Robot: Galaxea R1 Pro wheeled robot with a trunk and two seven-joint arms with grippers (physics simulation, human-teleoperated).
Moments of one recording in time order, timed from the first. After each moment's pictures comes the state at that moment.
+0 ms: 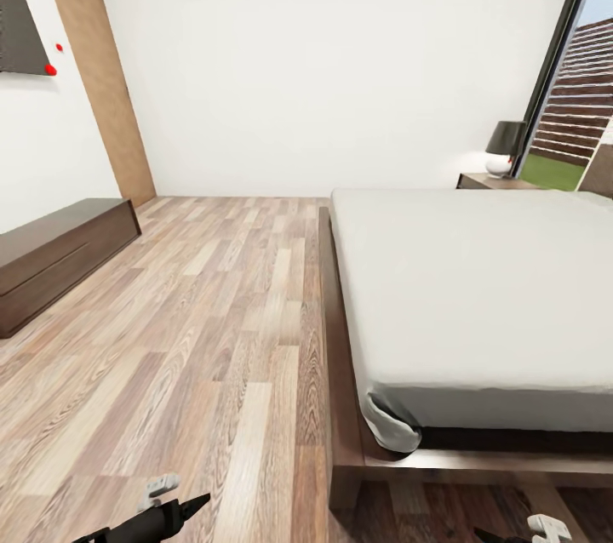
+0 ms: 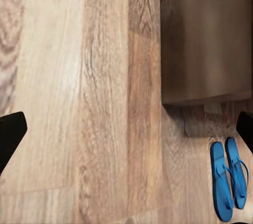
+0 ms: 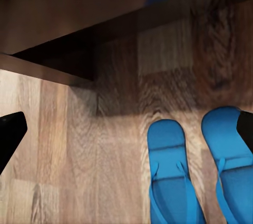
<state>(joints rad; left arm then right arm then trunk) -0.37 0.19 0.24 -0.35 0.17 0.18 -0.79 -0.38 -0.43 -0.06 -0.12 -0.36 0.01 0.91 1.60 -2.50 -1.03</state>
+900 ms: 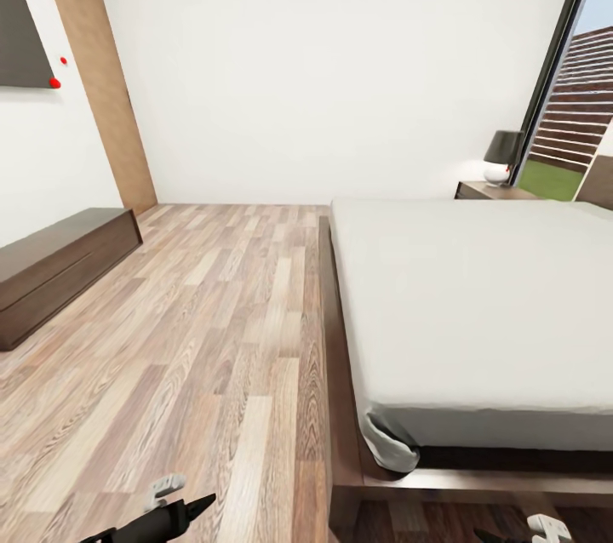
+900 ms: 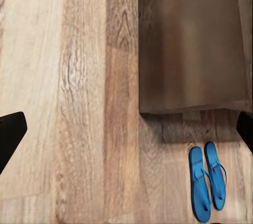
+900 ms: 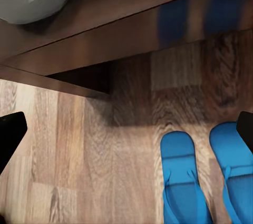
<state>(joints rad) -0.37 0.17 0.24 -0.35 0.16 0.17 -0.79 -0.38 -0.43 -0.06 -0.12 -0.36 0.01 0.91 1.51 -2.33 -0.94</state>
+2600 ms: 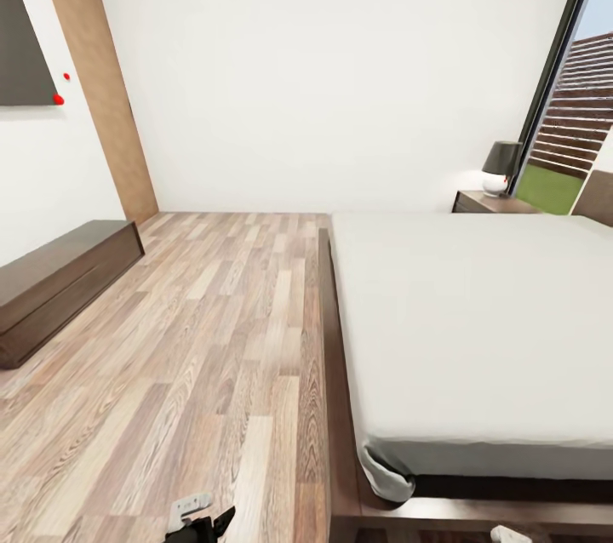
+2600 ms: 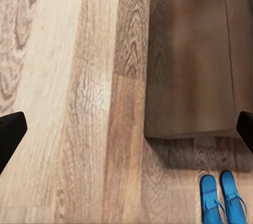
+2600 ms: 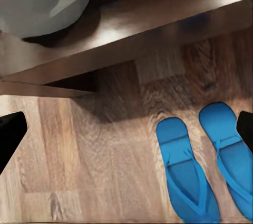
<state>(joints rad) -0.37 0.05 0.24 -0.22 0.15 -0.12 -0.53 -0.38 -0.26 -0.05 -0.11 -0.34 0.00 0.51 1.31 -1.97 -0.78</state>
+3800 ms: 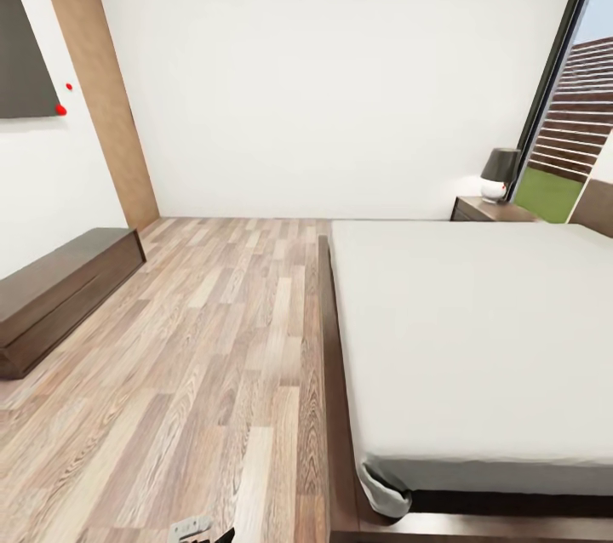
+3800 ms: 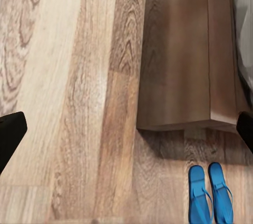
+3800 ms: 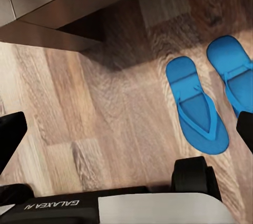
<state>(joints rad) -0.36 0.05 0.24 -0.10 0.15 -0.23 -0.52 -0.38 -0.21 -0.05 0.05 -0.34 -0.01 0.46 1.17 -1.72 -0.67</state>
